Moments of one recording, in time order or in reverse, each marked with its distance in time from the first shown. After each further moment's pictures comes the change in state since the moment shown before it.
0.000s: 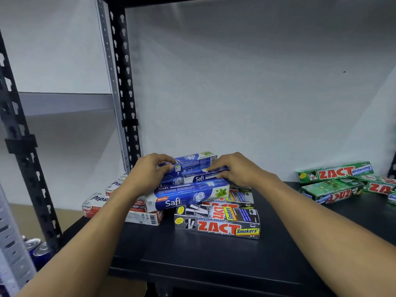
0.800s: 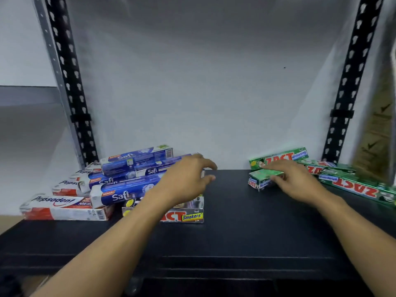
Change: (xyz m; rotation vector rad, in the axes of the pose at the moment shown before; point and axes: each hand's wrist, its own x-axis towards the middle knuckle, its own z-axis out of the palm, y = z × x) left_hand -0.033 0.169 0.105 0.141 -0.190 0.418; right_hand -0.216 0.147 -0.065 -0.174 0.287 0.345
